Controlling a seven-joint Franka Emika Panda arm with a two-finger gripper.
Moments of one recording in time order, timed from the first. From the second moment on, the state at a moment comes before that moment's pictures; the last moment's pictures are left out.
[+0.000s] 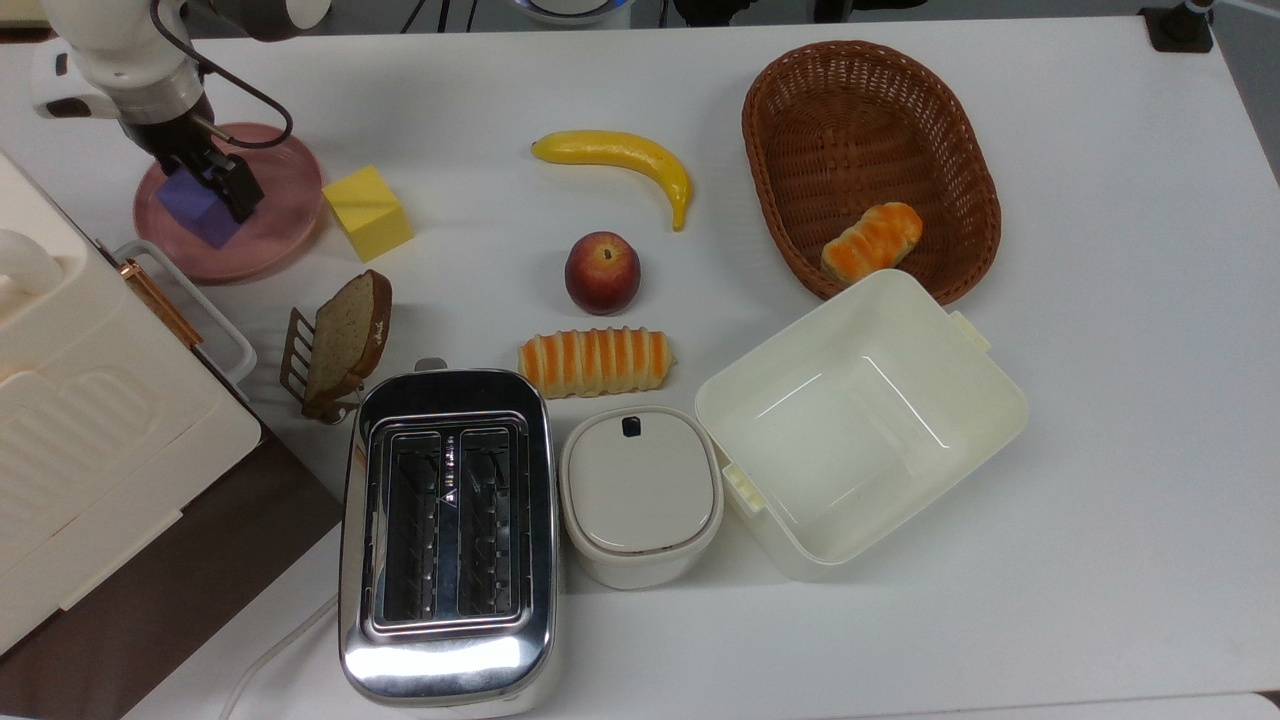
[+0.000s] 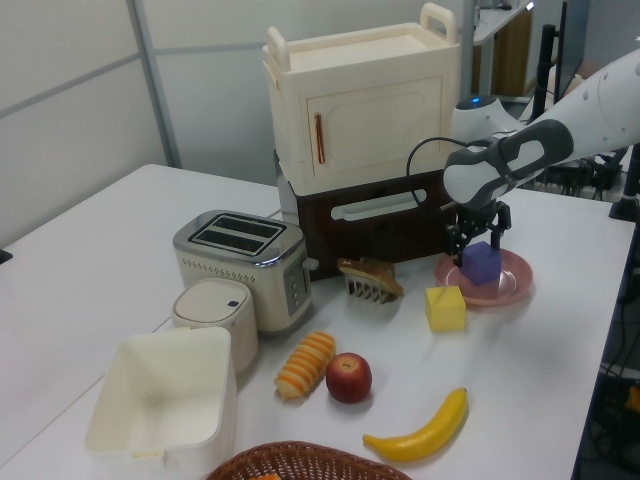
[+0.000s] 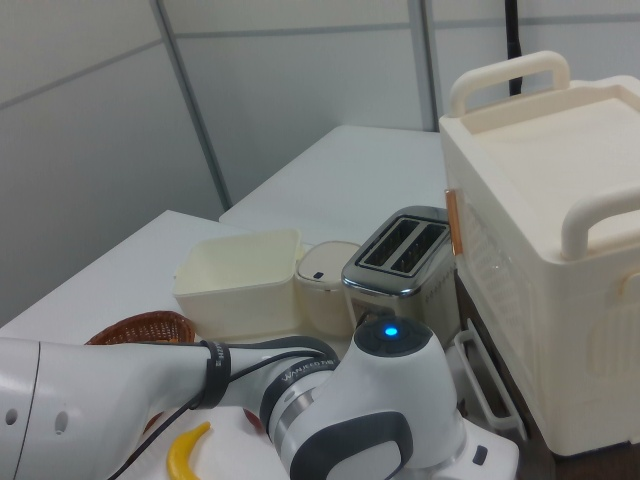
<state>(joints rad) -0.54 0.27 0.00 -1.94 -0.16 2.25 0.11</state>
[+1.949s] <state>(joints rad) -0.36 0.12 0.07 -1.91 -0.18 2.12 0.22</state>
